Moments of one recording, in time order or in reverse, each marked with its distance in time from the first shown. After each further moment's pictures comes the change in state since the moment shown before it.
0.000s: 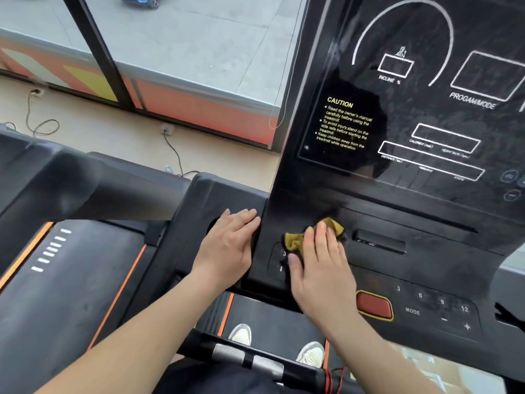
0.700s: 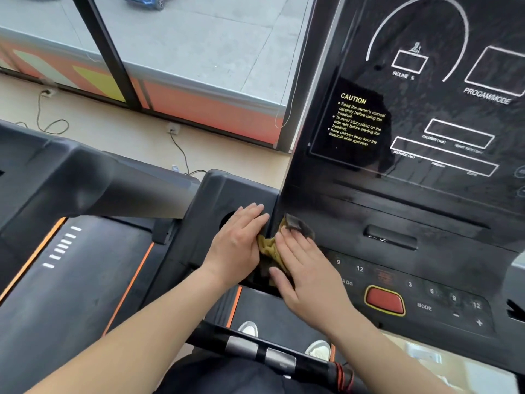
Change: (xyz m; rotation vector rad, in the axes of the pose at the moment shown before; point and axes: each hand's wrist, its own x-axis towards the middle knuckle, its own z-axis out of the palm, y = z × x) left_hand -0.009 0.000 -0.007 -0.066 0.042 0.046; right_hand -0.013 -0.028 0.001 0.136 -0.081 -0.350
